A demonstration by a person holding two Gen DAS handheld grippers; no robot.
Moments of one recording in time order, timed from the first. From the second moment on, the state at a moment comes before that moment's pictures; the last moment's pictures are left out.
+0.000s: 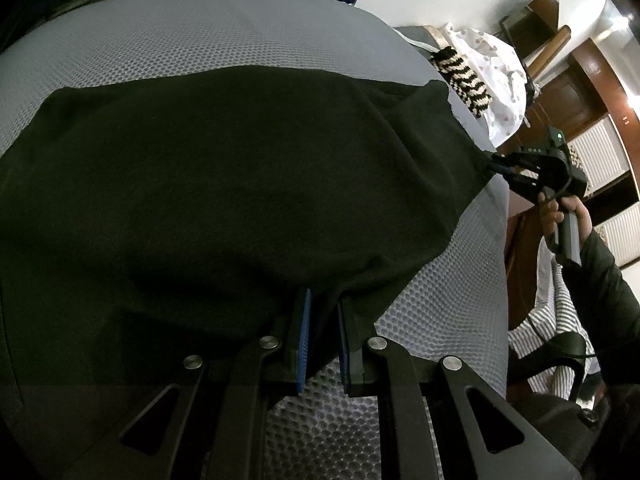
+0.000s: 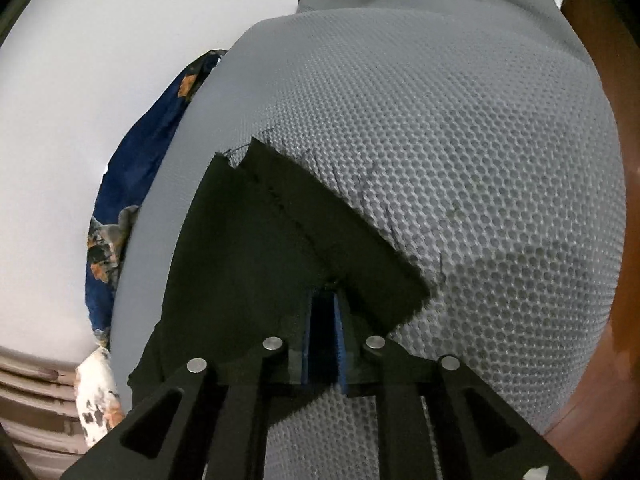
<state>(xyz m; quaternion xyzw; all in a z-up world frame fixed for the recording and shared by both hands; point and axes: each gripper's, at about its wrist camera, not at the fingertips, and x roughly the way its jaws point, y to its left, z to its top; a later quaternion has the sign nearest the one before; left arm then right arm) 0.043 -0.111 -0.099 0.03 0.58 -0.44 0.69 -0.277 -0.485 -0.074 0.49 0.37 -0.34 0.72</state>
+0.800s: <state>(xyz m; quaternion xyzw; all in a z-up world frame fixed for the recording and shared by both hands) 0.036 -0.115 -0.098 0.04 0.57 -0.43 0.69 -0.270 -0.471 -0.038 0.41 0.33 -0.37 0.77</state>
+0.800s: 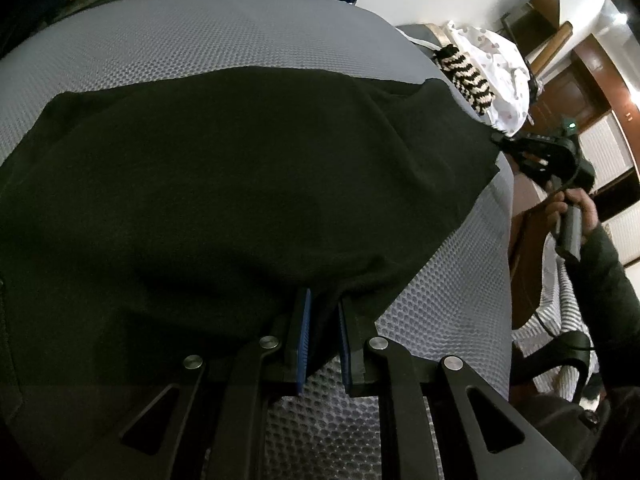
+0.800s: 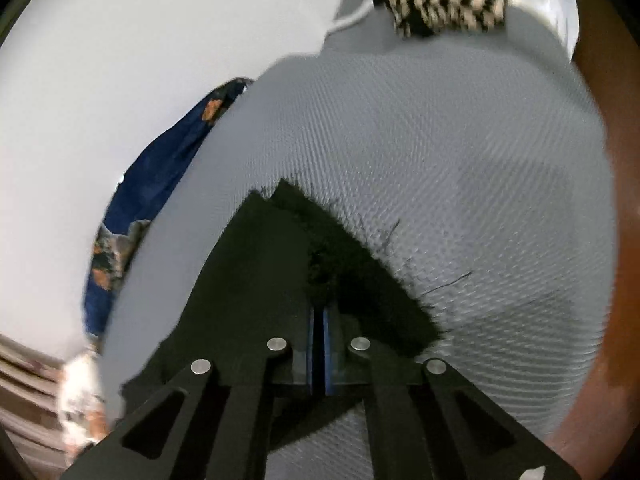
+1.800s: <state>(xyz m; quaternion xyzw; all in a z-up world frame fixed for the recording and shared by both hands) 0.075 -0.078 -0.059 0.00 0.55 -0.40 0.74 -0.190 -0.554 -0.023 0.42 0.41 -0.26 0.77</state>
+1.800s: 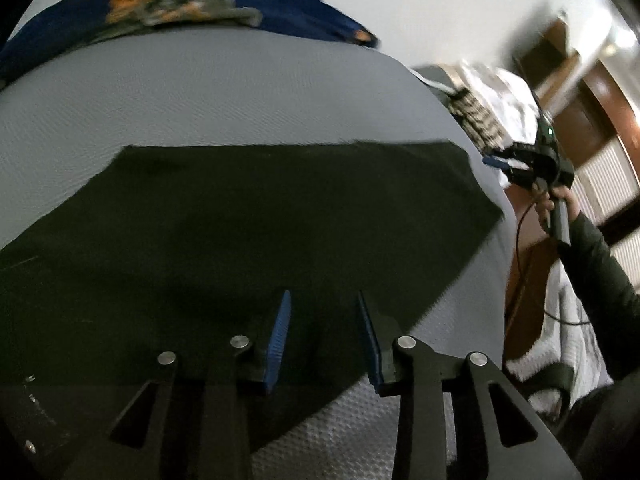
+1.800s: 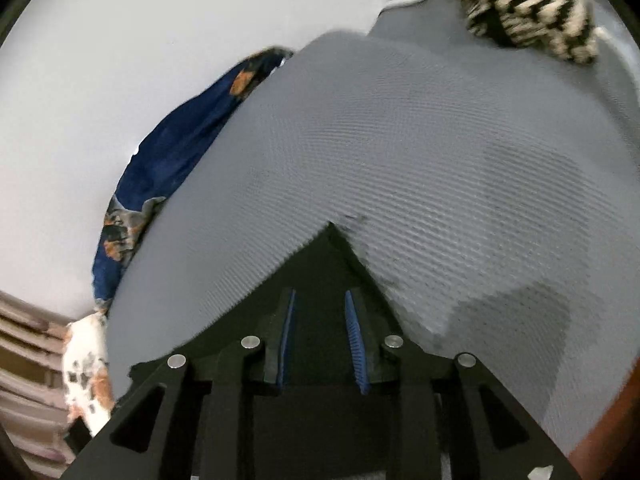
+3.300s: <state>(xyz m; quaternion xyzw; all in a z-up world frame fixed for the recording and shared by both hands) 0.124 -0.049 -0.078 -0.04 0.55 -0.27 0.79 -0.148 -0.554 -0.034 0.32 0.41 -0.26 0.81</state>
